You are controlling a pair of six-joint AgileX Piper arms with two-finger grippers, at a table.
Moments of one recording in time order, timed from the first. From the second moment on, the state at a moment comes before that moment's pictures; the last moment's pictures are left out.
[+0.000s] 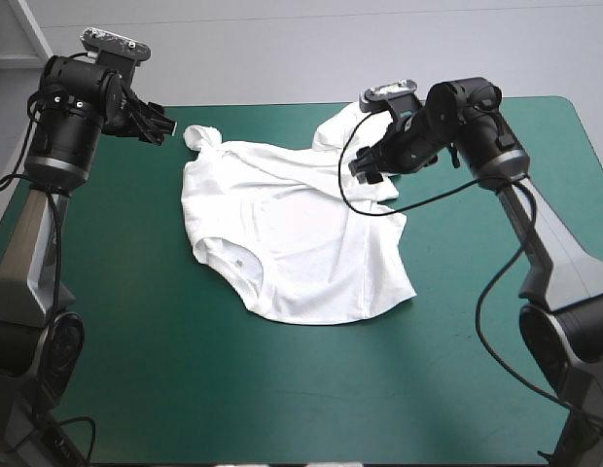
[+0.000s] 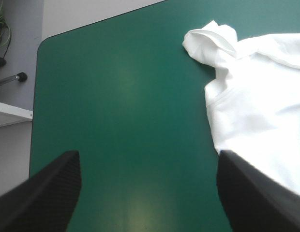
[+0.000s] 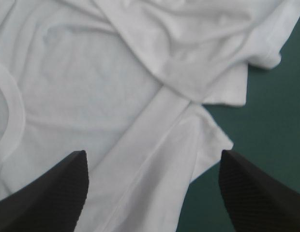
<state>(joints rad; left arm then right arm) -0.20 1.79 -2.10 0.33 1.25 0.06 0.34 1.85 -1.97 0.19 1.22 -0.11</state>
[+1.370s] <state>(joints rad) -0.16 2.31 -2.06 0.13 0.83 0.06 0.74 1.49 -1.26 0.01 1.13 0.16</state>
